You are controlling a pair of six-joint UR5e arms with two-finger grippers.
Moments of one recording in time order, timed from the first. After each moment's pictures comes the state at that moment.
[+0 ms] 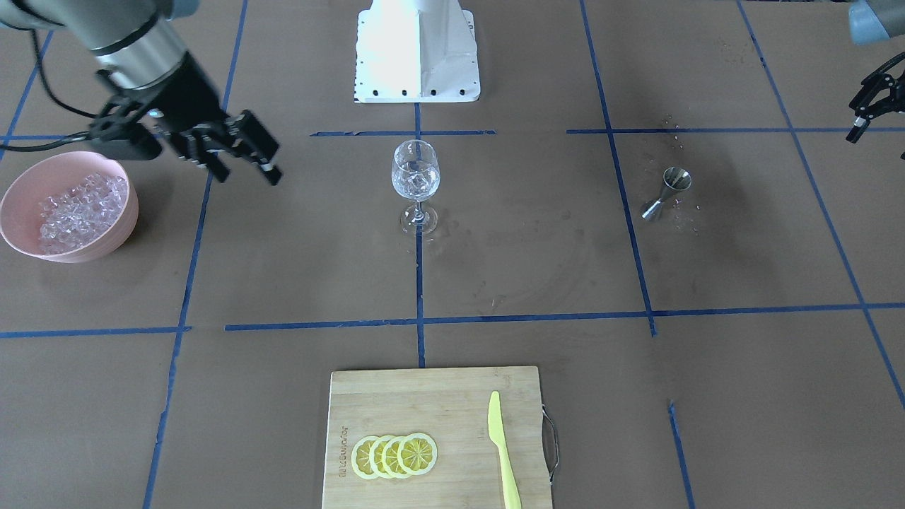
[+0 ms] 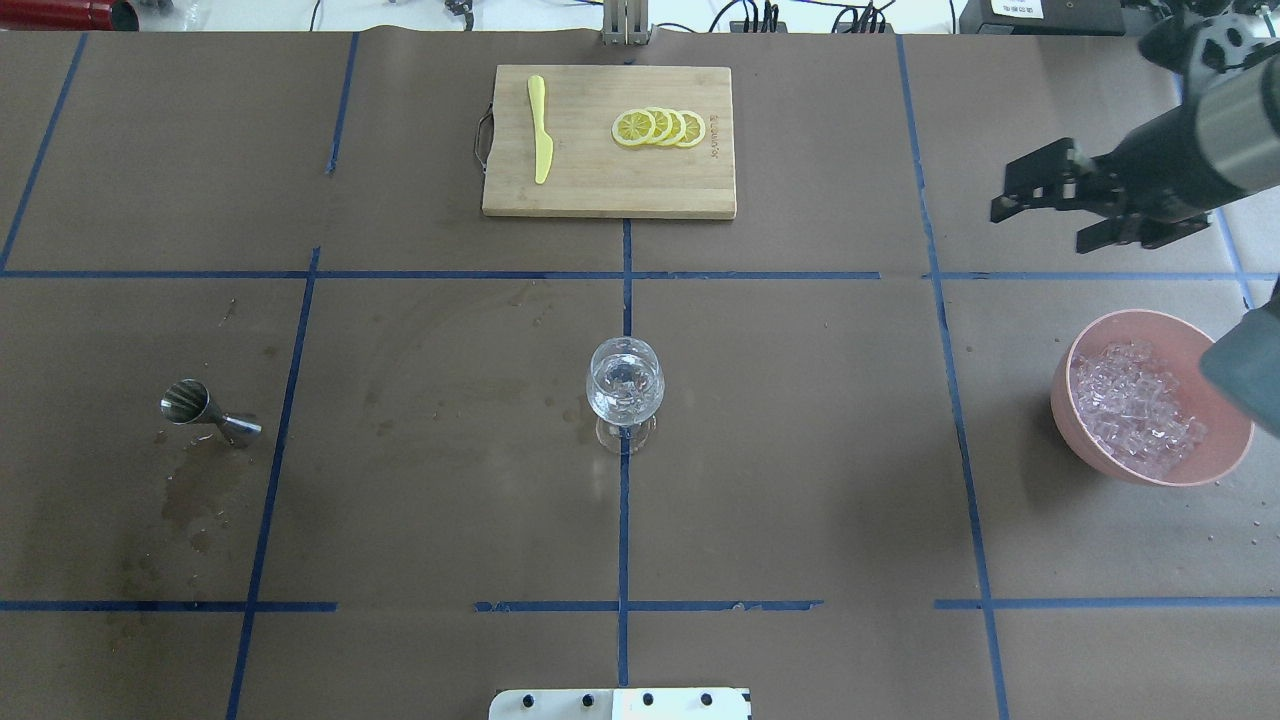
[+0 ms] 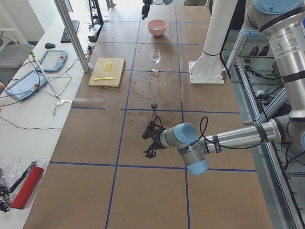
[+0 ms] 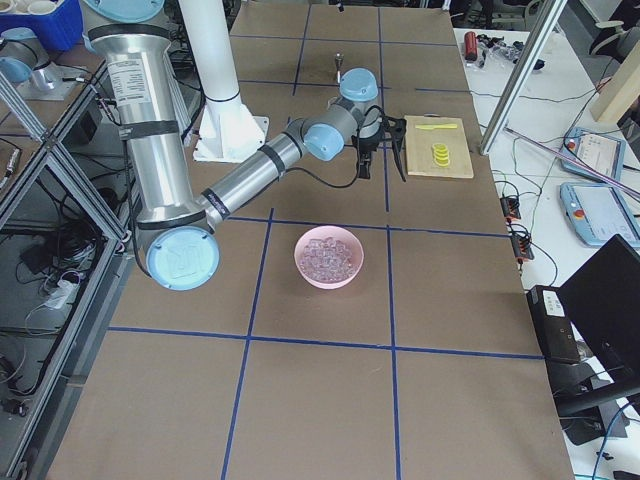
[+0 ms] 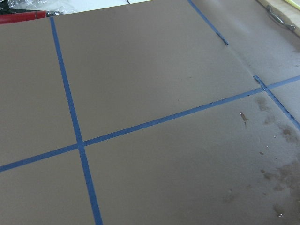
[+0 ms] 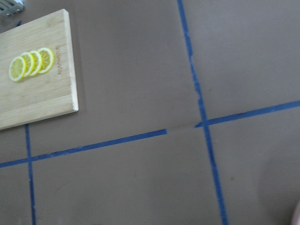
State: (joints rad) left arm -1.30 -1.19 -1.61 -2.89 -2.19 -0.53; right arm 1.13 -1.42 2.02 -1.38 2.28 1.03
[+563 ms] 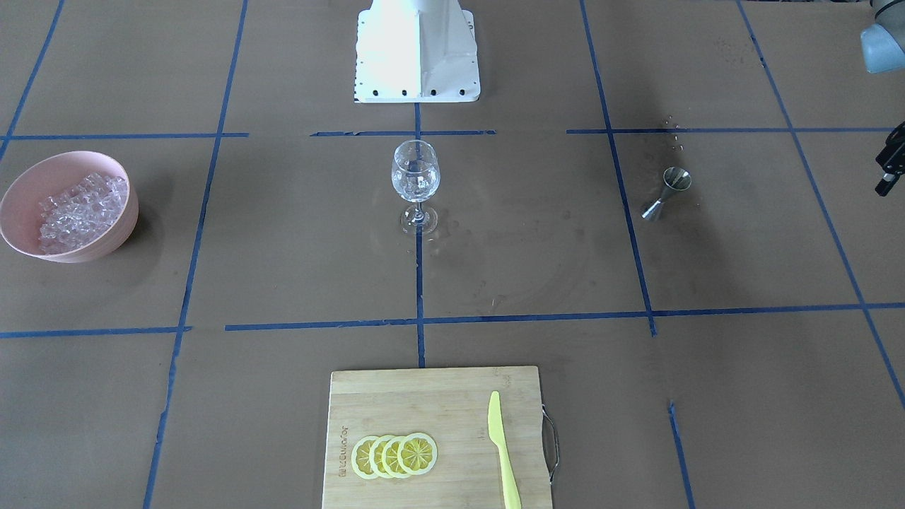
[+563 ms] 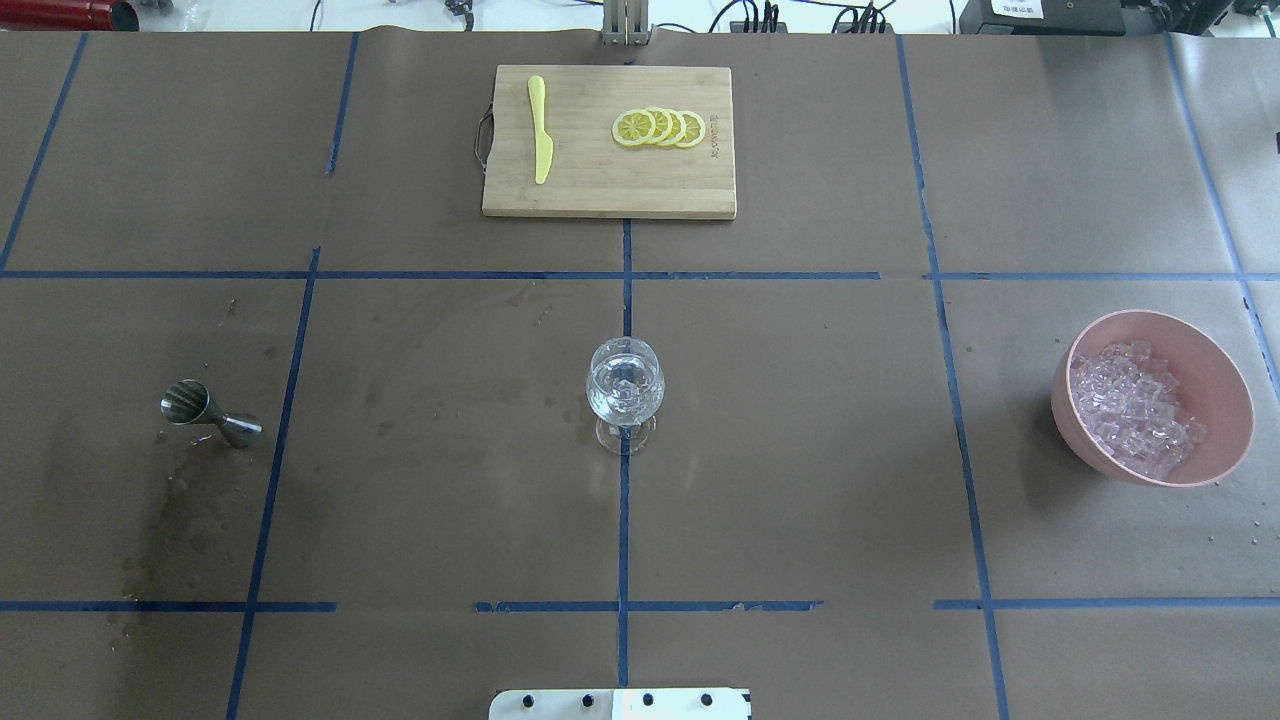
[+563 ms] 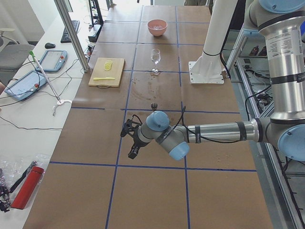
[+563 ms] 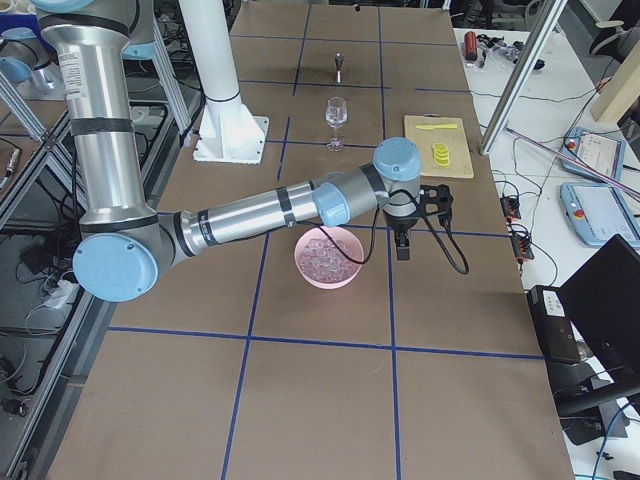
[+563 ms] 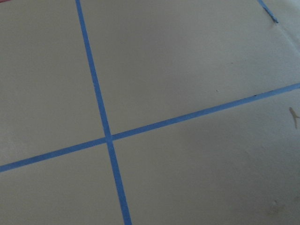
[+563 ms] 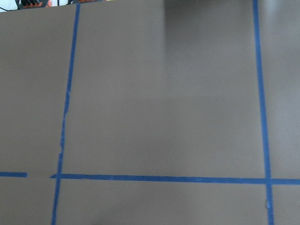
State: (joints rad) left arm -1.39 -1.39 -1.65 -2.36 -2.20 -0.31; right arm 1.50 -1.46 1.72 -1.39 2.40 0.36
